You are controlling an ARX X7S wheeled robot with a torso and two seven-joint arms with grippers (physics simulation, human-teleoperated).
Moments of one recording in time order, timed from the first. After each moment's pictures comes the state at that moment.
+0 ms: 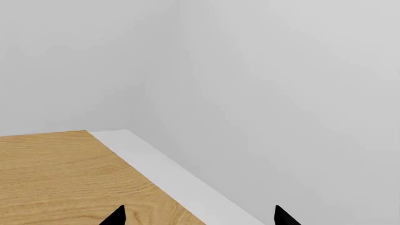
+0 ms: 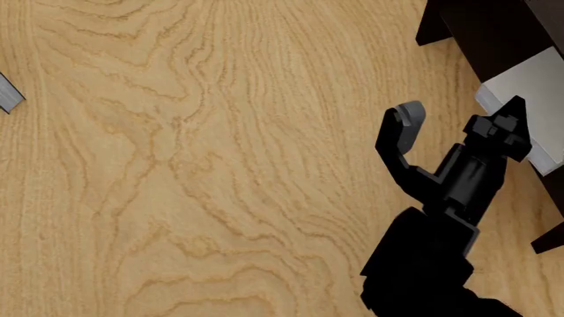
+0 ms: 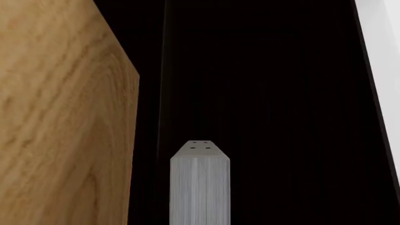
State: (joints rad) left arm -0.24 -0.39 -0.58 0.64 -0.80 -0.25 -0.75; right arm 1.23 0.18 -1.31 1.09 0.20 0.73 0.87
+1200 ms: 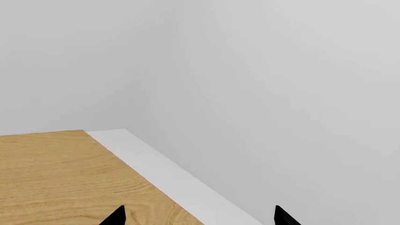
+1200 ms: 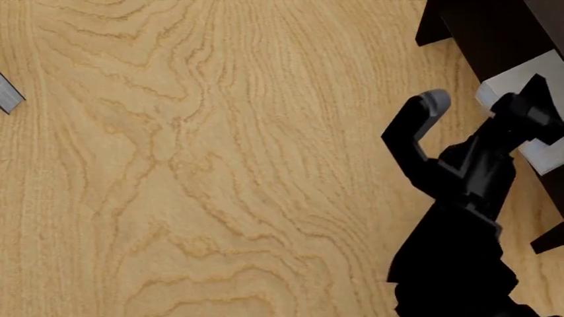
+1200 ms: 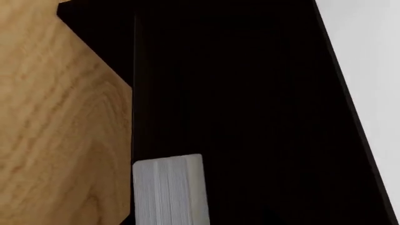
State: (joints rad) left arm -0.23 -0.40 -0.58 0.64 -0.80 -0.24 -0.75; right arm 1.19 0.41 -1.21 0.63 0.20 0.80 0.81
